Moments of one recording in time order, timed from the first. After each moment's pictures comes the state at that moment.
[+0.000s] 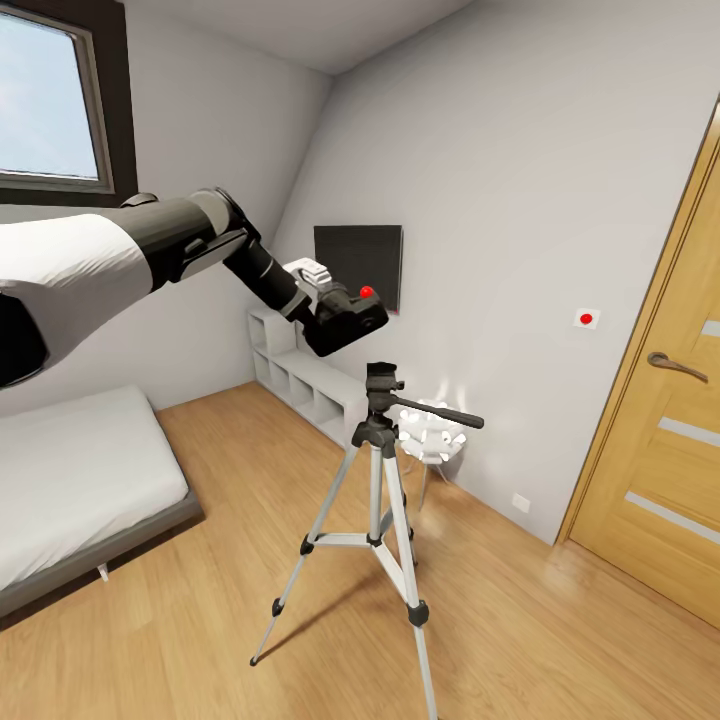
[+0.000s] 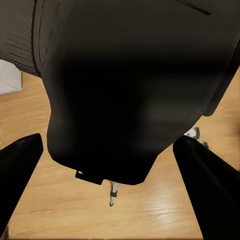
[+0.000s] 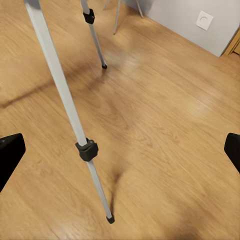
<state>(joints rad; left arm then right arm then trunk) -1.99 0.06 -1.86 -0.36 1.10 0.73 -1.05 -0.13 0.07 -0.08 -0.18 0.17 -0.74 -0.21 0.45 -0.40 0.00</state>
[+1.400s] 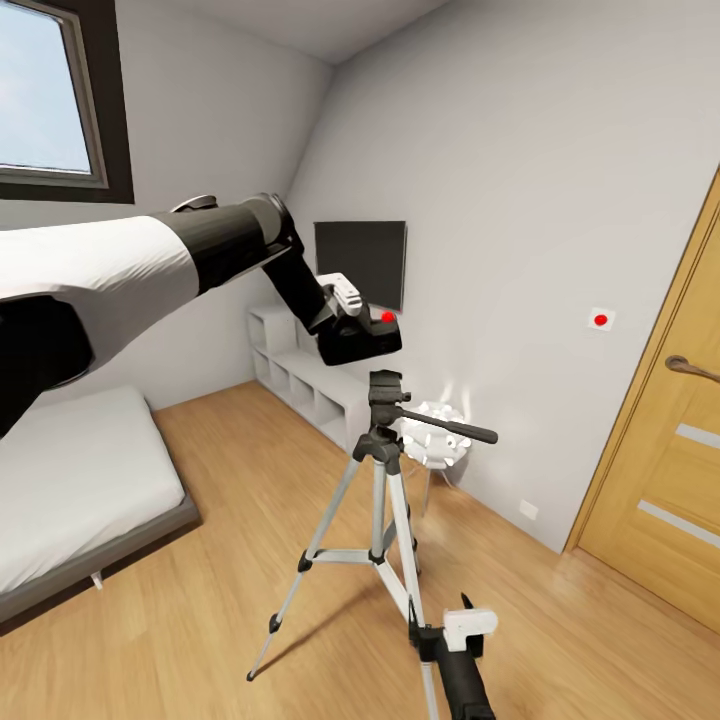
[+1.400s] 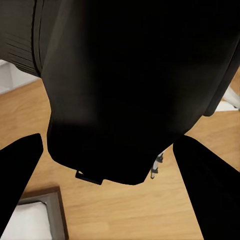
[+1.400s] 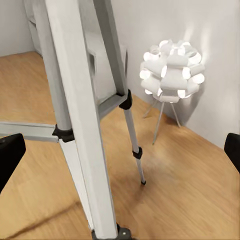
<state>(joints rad) -1.99 -0.06 -1.86 -0.37 0.88 0.74 -1.06 -0.13 0.17 0.03 -0.84 0.22 -0.42 -0.13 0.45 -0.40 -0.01</state>
